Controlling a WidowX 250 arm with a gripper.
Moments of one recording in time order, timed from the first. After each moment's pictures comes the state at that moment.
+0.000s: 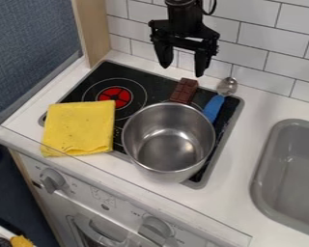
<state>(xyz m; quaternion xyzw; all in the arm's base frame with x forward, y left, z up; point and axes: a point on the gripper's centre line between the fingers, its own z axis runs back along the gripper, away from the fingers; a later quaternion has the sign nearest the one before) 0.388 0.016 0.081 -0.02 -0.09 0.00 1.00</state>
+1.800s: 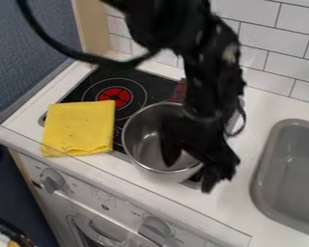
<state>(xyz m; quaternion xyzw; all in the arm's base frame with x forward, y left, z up) 0.249 -0.071 0.032 0.03 -0.03 -0.10 0.99</state>
